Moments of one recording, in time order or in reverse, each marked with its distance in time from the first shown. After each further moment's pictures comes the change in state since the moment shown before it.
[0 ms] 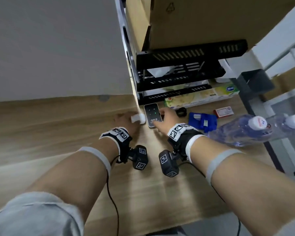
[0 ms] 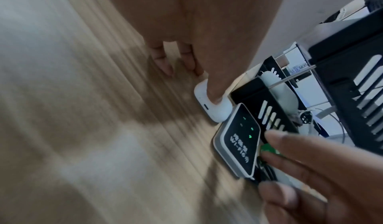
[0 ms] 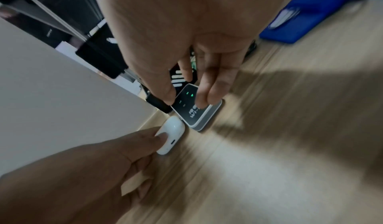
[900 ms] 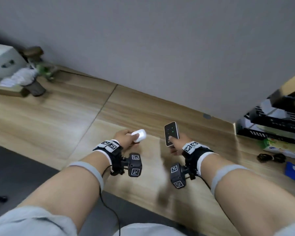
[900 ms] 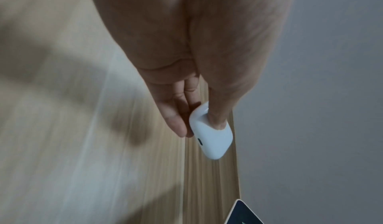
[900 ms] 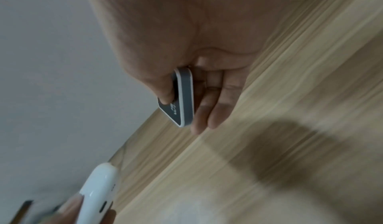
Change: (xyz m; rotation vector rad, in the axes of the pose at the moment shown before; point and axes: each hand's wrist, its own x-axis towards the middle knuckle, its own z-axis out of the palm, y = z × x) left_hand -0.222 -0.336 -0.184 -1.125 0.332 -0.324; right_hand -0.158 -0.240 0.207 0.221 -0.368 -0.096
